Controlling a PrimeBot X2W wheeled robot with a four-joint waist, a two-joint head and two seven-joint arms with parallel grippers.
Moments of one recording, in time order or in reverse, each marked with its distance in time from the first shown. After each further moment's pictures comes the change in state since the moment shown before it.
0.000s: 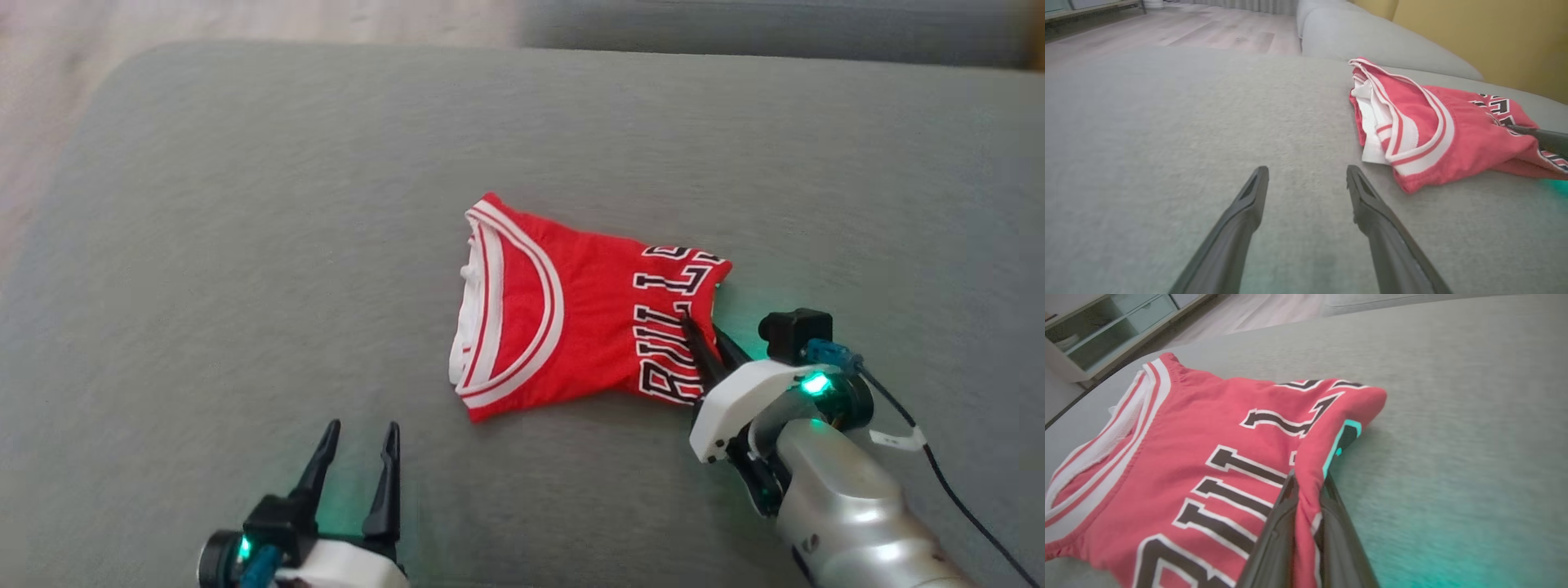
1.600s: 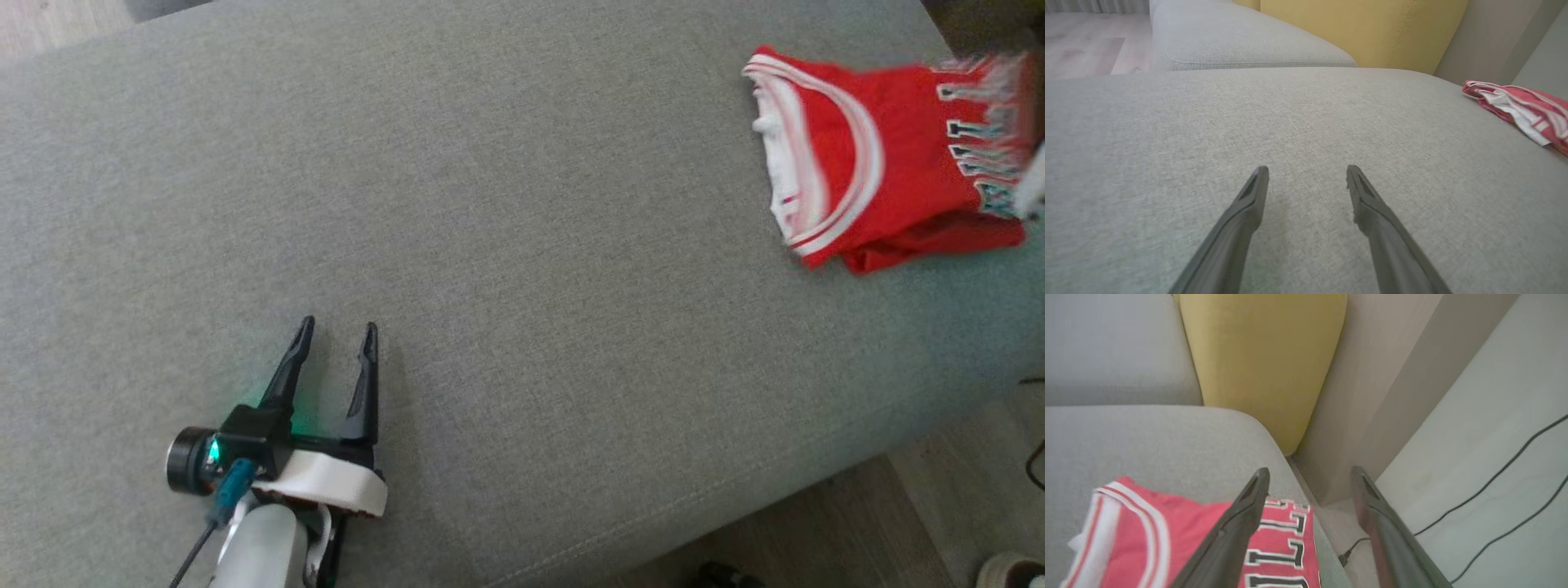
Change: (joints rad) left arm -0.172 -0.003 0.088 -0.003 0.100 -0.053 -0.004; right arm -0.430 -0.348 -0.554 0.156 -0.553 0.000 0.009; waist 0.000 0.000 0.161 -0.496
